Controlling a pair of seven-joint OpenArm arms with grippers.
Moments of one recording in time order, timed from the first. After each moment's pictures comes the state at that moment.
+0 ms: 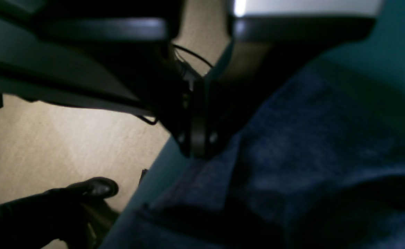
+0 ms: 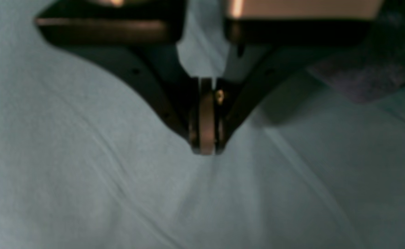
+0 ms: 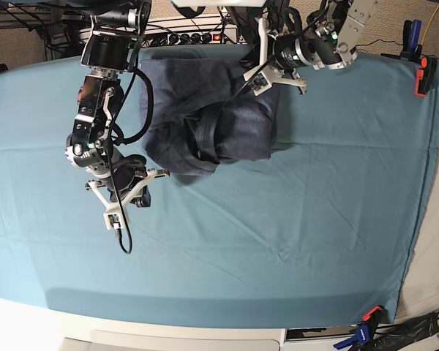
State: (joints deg) left arm 22.3 -16.1 20.2 110.9 -19.0 -31.6 50.6; right arm 8.9 4.4 13.5 90.1 9.5 26.0 -50.6
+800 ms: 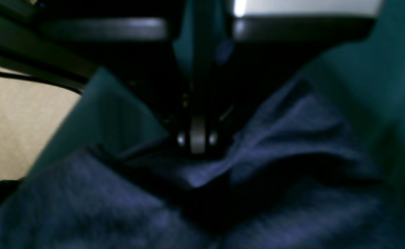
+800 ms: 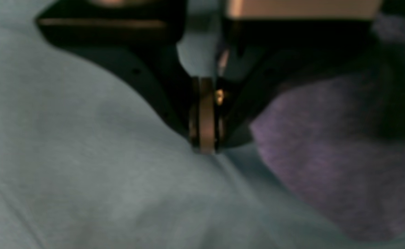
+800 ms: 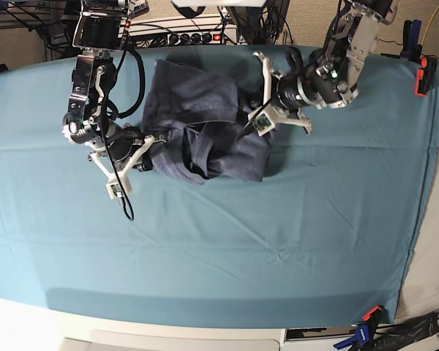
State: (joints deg) left arm 9.3 -16.3 20.5 104.2 -17.8 -30.1 50.3; right arm 1.5 8.6 12.5 90.1 17.6 29.4 -54.5
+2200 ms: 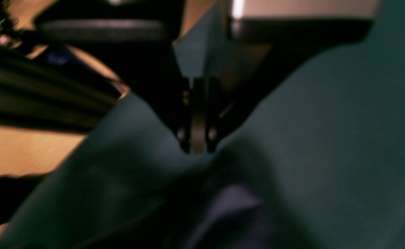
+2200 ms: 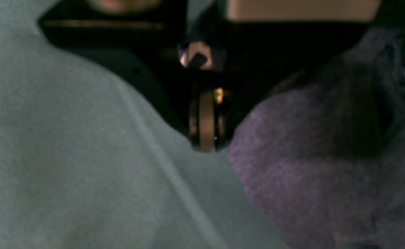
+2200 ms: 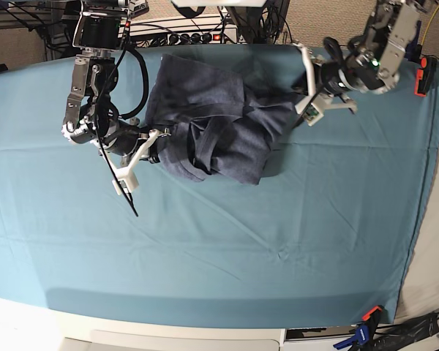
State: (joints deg) left arm 18.9 -26.9 15.3 109.6 -28.3 -22.9 53.8; right arm 1.4 8.6 12.5 90.1 26.9 31.3 -62.6
